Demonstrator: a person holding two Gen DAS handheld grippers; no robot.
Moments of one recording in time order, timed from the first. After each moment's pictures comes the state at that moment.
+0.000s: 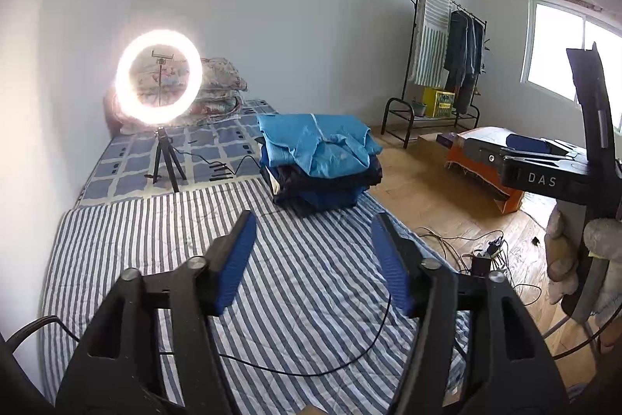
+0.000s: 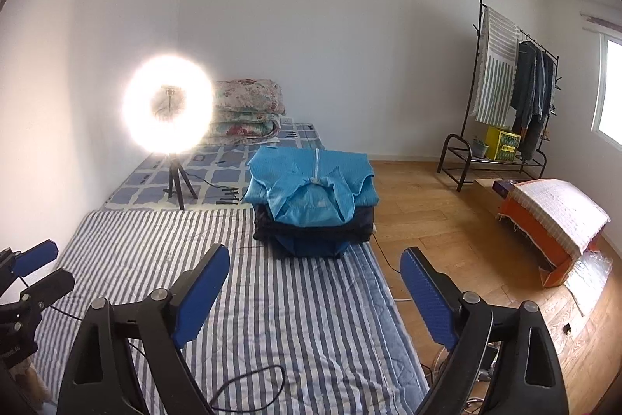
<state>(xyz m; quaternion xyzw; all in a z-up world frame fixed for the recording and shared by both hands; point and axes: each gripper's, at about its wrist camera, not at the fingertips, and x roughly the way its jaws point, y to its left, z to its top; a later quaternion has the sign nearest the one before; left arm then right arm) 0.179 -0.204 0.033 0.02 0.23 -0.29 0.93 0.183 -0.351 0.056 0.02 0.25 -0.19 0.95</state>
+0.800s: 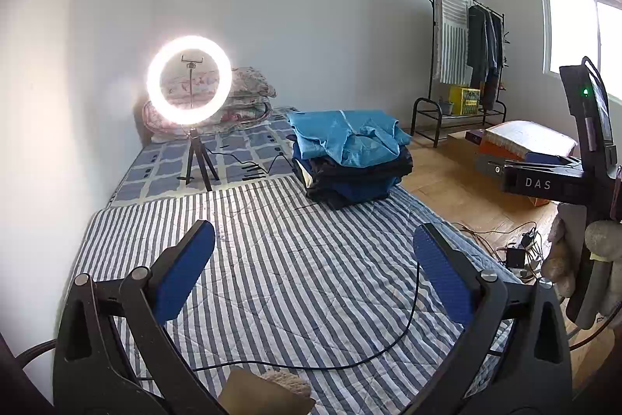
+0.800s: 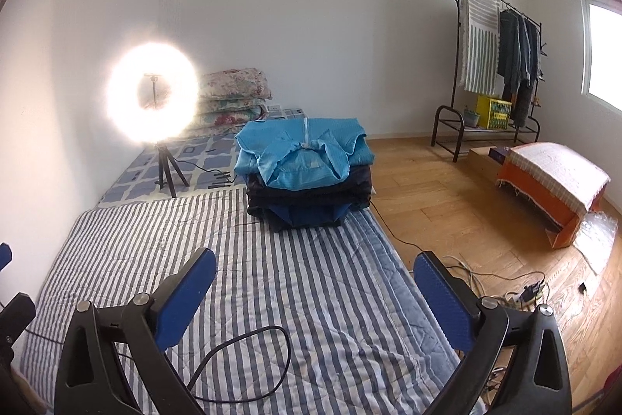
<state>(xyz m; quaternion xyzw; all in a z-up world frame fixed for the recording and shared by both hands) 0.159 -0.190 -0.003 0.05 0.21 -0.24 0.95 0.169 -0.357 -0.013 0.07 0.25 -0.21 0.94</state>
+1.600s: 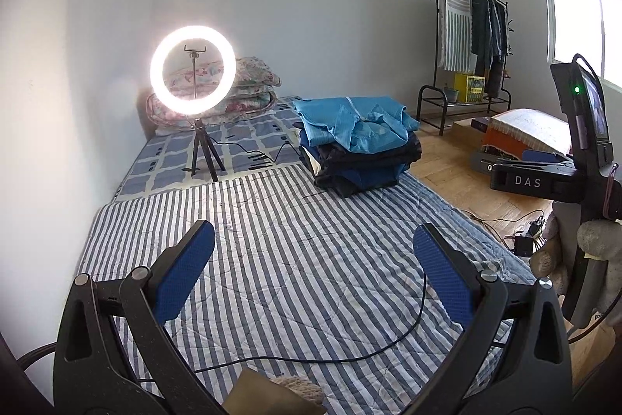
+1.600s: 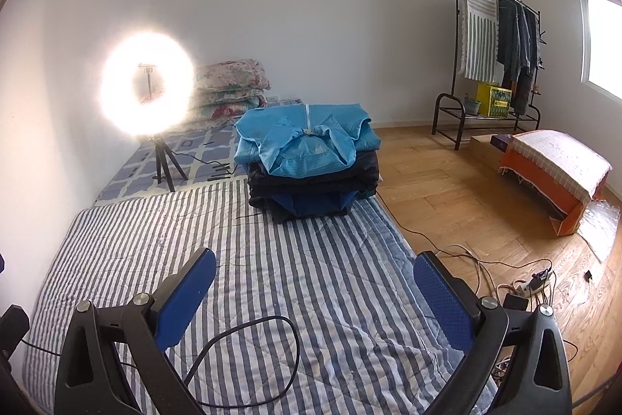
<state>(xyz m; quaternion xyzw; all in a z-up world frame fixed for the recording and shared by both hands) 0.170 -0.187 -0.016 0.07 0.22 -0.23 0.94 0.188 -0.349 -0.037 0.08 0.27 -0.21 0.94</state>
